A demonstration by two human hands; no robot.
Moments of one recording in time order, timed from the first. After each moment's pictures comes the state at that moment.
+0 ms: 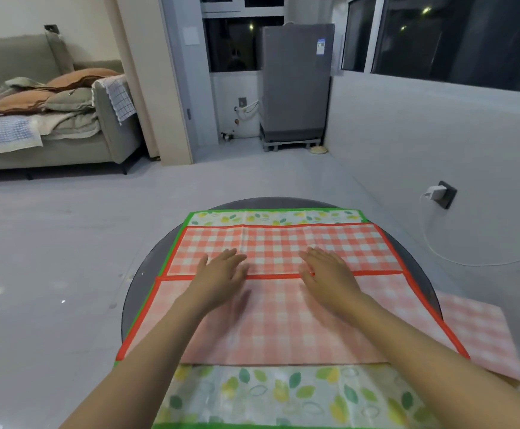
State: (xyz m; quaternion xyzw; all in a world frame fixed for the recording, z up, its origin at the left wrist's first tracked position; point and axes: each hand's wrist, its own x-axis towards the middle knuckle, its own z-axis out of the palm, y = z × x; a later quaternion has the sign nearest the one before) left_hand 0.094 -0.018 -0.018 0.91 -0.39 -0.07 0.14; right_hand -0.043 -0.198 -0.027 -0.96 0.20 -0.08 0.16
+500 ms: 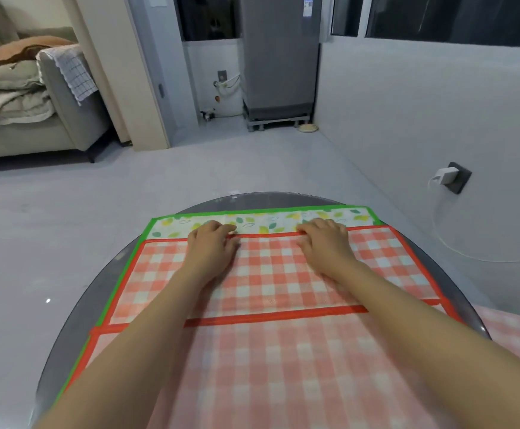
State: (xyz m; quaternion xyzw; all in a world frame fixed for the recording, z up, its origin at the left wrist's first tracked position) left_hand 0.220 -0.131 -0.060 0.91 -0.36 0.02 0.20; right_hand 0.074 -0.308 -0.058 -0.95 0.26 -0.10 0.11
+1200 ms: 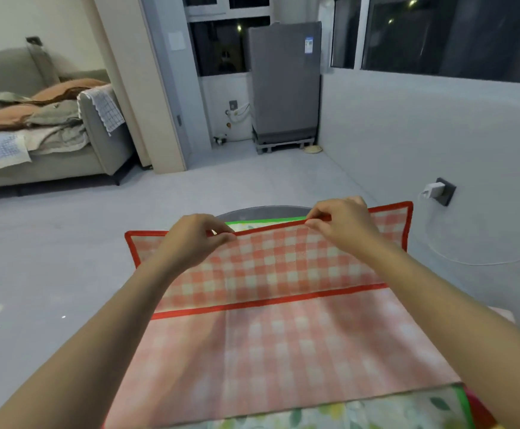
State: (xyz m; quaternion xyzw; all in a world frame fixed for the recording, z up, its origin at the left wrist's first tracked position) left_hand 0.129 -0.035 0.082 0.87 -0.42 0.03 0.25; right_hand -0.016 -0.258 0.067 -0.93 0.17 -0.25 0.18
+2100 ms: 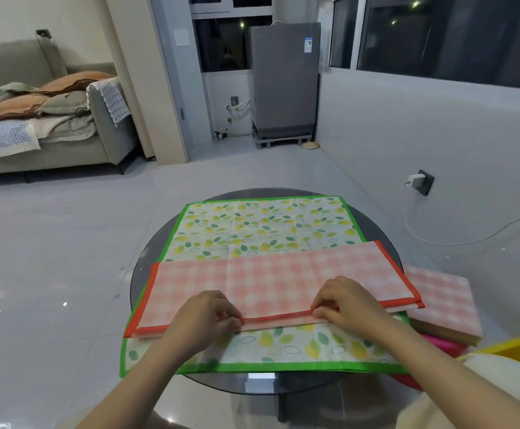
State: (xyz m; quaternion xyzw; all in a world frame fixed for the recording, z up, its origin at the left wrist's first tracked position) left_hand -0.003 0.060 -0.025 0.86 -0.45 -0.08 0.20; right_hand -0.161 -0.181 -0.033 -0.98 0.09 -0.06 0.19
